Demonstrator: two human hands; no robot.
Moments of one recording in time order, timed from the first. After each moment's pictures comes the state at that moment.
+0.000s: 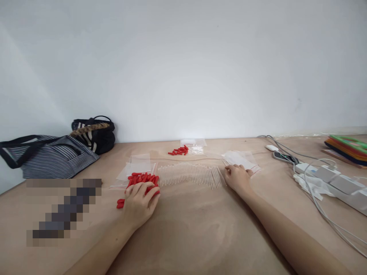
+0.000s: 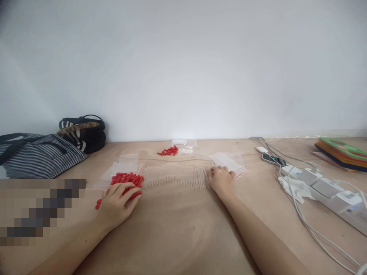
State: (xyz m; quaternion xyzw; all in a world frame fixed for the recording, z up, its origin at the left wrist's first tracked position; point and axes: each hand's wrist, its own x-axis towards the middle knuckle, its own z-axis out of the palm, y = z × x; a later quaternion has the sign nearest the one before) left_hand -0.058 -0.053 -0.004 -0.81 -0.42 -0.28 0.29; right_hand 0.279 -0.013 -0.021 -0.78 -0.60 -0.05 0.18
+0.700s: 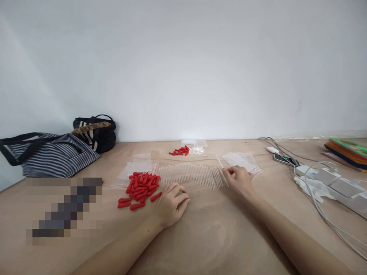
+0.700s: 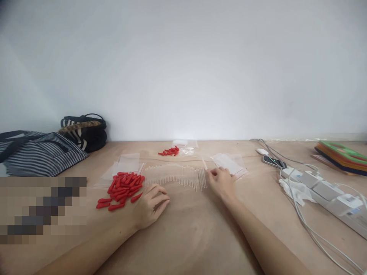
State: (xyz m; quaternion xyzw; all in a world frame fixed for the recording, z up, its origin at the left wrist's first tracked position) left_hand 0.011 -0.052 -0.017 -0.89 -0.32 -0.34 0.02; right_hand 0.269 -0.031 -0.009 -0.74 -0.60 0.04 0.31
